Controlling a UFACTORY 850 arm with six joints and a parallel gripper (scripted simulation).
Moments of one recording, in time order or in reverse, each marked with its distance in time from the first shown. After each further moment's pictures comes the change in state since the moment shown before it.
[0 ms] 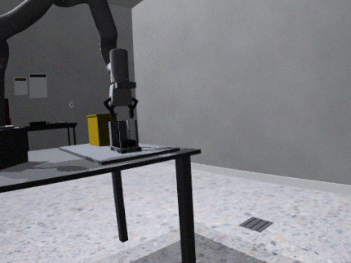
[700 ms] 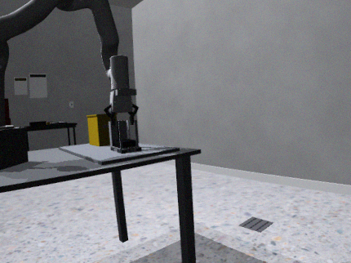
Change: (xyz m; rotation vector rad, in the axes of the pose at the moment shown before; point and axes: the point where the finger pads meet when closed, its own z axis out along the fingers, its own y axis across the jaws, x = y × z) arm 0.000 0.000 0.032 0.000 0.000 0.000
